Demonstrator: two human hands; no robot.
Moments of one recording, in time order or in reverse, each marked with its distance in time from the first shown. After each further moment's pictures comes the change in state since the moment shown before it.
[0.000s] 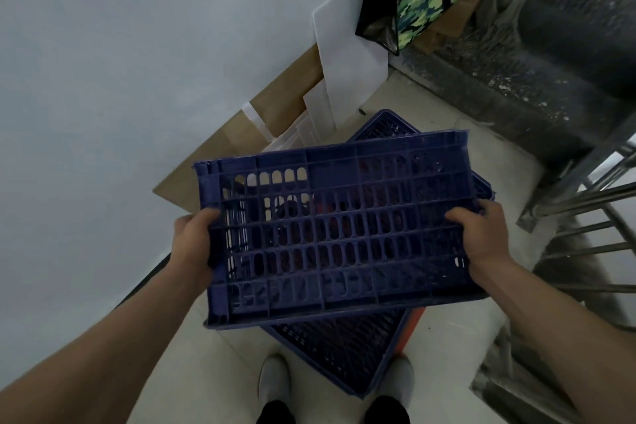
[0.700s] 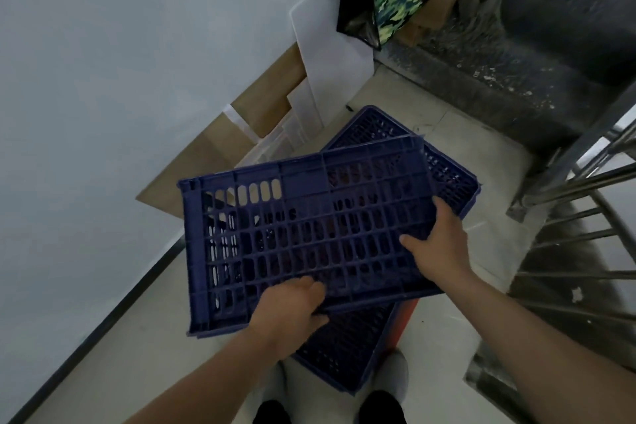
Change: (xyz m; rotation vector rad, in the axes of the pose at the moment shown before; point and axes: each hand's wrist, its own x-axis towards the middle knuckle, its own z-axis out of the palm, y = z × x) left_hand -0.089 -0.093 0.077 1.637 -0.702 0.917; right_hand -0.015 0.022 0.003 -0.599 -0.117 -0.151
